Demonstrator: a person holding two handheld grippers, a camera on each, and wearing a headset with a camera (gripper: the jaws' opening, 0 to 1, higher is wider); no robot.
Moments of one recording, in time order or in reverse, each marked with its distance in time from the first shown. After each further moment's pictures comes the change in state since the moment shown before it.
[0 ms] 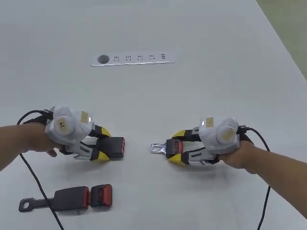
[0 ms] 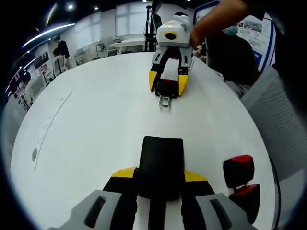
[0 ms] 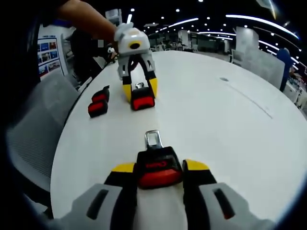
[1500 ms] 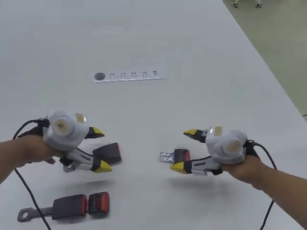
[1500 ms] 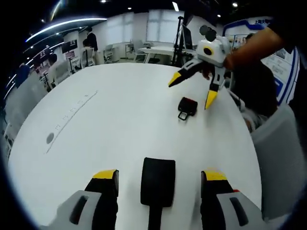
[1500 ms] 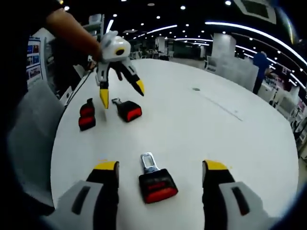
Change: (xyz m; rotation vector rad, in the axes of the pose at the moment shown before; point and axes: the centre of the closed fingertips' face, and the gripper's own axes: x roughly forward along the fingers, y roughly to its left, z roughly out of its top) left arm -0.037 0.010 0.042 -0.245 -0.156 0.201; right arm -0.054 -0.013 0.022 0.092 -0.096 -0.292
